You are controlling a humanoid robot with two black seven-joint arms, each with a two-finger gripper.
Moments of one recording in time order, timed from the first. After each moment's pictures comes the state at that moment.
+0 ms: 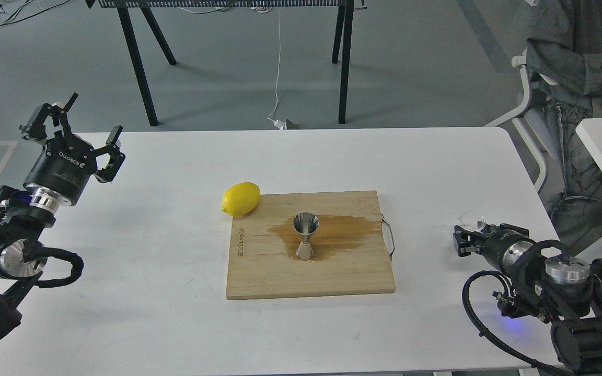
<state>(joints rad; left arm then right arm) -0.44 0.51 -0.91 -0.84 0.17 -0.49 -0.49 0.23 -0.27 1.25 1.03 0.49 -0.35 -0.11</state>
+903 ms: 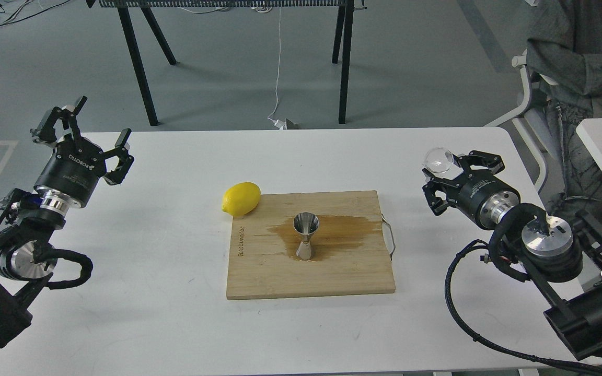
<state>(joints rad) -0.44 0.47 -0.91 -0.83 0.17 -0.49 -0.49 0.33 -0.32 1.12 1.44 0.10 -0.37 -0.12</state>
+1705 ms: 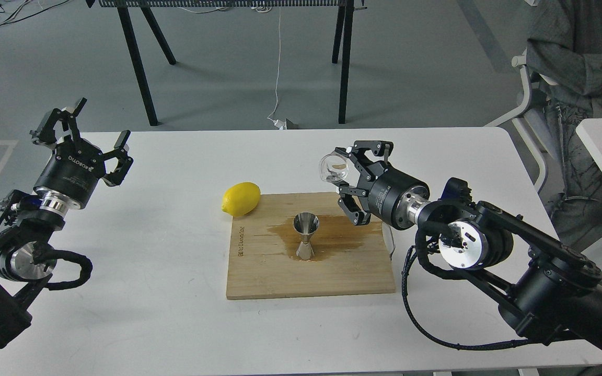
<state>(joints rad) -0.44 0.47 -0.91 -0.82 0.17 -0.49 -0.49 0.59 -0.33 0.65 1.55 -0.19 -0.35 -0.16</state>
